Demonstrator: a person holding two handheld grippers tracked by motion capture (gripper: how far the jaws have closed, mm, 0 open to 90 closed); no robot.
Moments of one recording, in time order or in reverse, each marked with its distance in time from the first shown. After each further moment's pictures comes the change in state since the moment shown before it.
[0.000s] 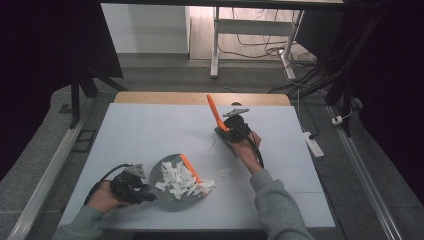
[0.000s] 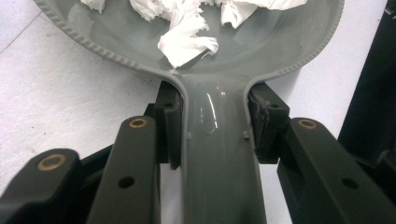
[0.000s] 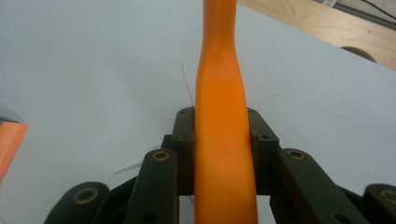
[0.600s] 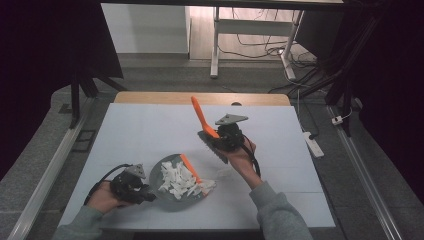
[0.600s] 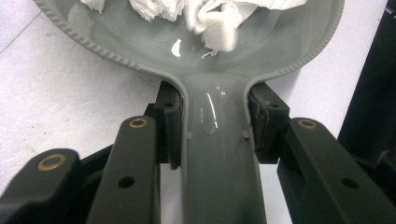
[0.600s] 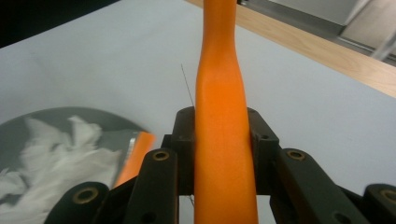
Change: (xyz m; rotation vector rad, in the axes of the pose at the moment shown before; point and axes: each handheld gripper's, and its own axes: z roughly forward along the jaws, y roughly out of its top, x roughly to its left) left arm -0.001 0.000 0.000 0.004 0.001 0.001; right arm 0.049 0.003 -0.052 -0.163 0.169 -0.055
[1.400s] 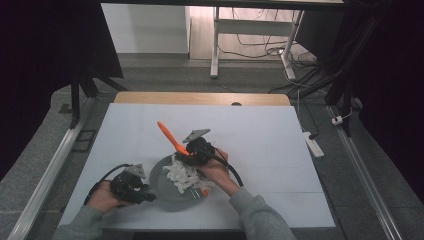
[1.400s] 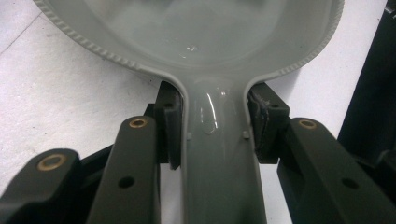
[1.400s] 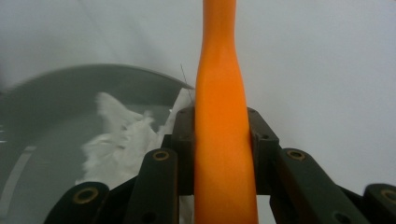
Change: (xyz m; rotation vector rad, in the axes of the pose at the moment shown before) left arm 0.000 0.000 0.000 -0.002 0.000 0.000; right arm 0.073 -0.010 0.059 0.151 0.185 -0.122
